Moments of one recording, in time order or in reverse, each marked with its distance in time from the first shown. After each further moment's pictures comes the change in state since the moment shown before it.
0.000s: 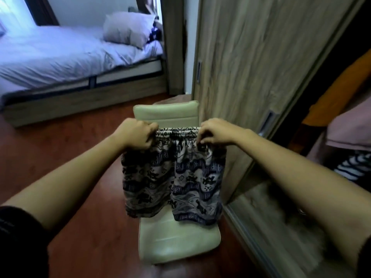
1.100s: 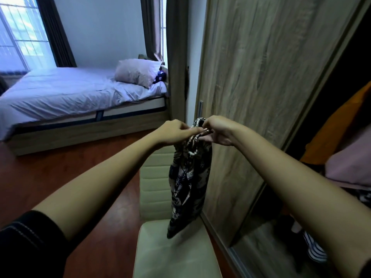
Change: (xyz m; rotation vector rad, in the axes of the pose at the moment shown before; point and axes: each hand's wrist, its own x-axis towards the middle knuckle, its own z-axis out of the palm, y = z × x) left_hand 0.065 0.013 -0.098 -0.962 0.038 -0.256; right_hand 0.025 -0.036 -0.097 1.418 0.286 0.542
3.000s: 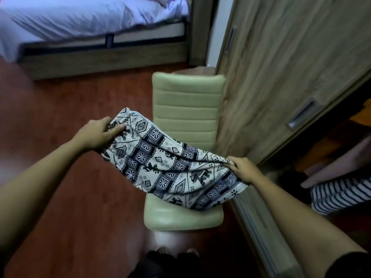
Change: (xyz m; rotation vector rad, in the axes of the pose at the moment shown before) left_hand -0.142 -0.238 0.029 0.234 0.075 -0.493; right_hand 0.034 0.299 -0.043 -1.112 -0.128 -0.072
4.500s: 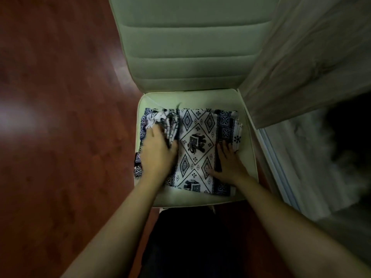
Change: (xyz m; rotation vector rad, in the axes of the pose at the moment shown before) left_hand 0.012 0.020 0.405 -0.114 -0.070 -0.255; right_hand 0.117 0.070 0.337 -0.001 -0.448 0.142
